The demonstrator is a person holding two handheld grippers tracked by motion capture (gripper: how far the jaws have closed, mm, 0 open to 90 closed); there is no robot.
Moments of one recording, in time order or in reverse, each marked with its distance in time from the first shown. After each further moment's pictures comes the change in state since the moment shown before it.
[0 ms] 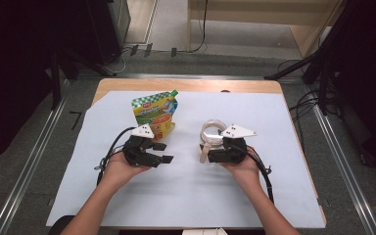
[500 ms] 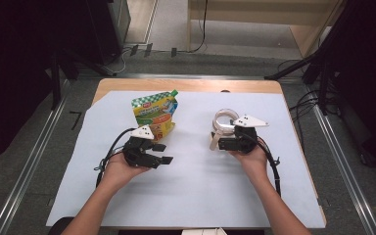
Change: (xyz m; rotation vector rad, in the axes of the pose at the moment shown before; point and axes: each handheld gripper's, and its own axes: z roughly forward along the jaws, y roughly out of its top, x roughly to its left) left arm 0.000 -0.003 0.002 0.006 0.001 -0.004; right arm -0.042 0.006 -0.003 -0.033 -0.088 0.044
